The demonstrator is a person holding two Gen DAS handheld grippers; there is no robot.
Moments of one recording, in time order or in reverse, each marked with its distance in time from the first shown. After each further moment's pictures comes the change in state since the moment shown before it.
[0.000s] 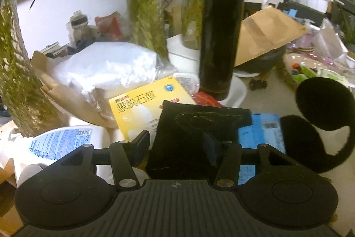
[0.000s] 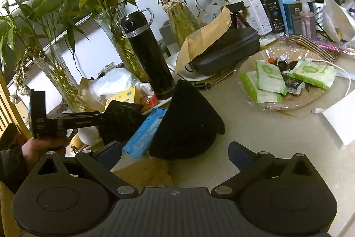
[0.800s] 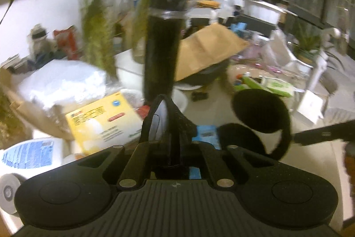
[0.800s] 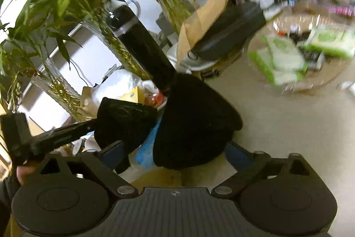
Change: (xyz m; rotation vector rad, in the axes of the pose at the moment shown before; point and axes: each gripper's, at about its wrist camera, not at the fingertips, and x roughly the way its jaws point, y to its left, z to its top) left arm -0.042 -0.020 0.004 0.053 -0.076 -0.281; right arm 0.053 -0.020 0.010 0.184 0.078 0.100
